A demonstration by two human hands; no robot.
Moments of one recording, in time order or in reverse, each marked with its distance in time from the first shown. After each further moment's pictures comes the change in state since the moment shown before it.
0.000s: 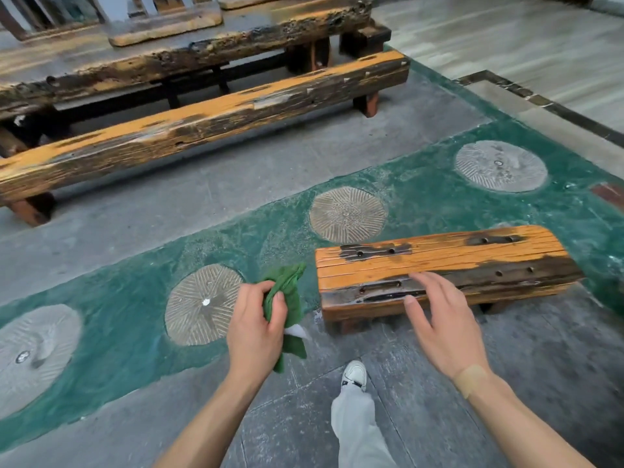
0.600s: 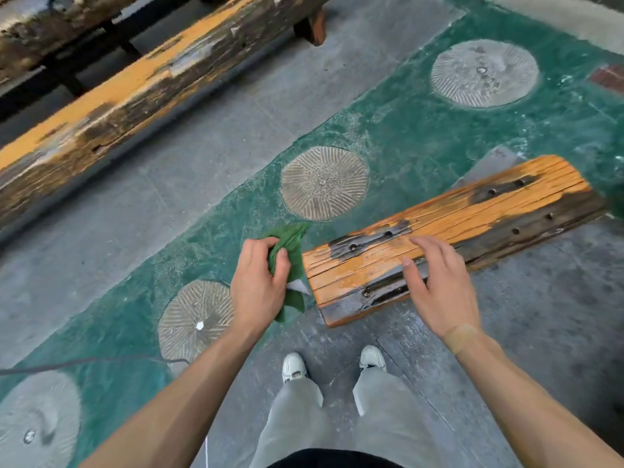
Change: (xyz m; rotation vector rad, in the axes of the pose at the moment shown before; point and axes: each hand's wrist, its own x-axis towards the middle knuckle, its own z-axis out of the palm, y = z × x) left_hand 0.263 -0.014 0.158 0.116 -0.334 0.136; right_hand 0.210 0.039 0.070 0.070 0.067 0.289
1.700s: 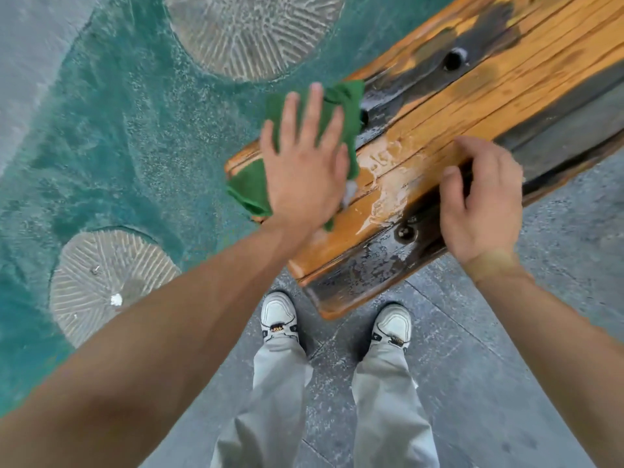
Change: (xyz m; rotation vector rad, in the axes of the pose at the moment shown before) left_hand 0.089 -0.248 0.439 0.568 -0.387 0.435; right_hand 0.091 0.261 0.356 -0.122 0.213 0.230
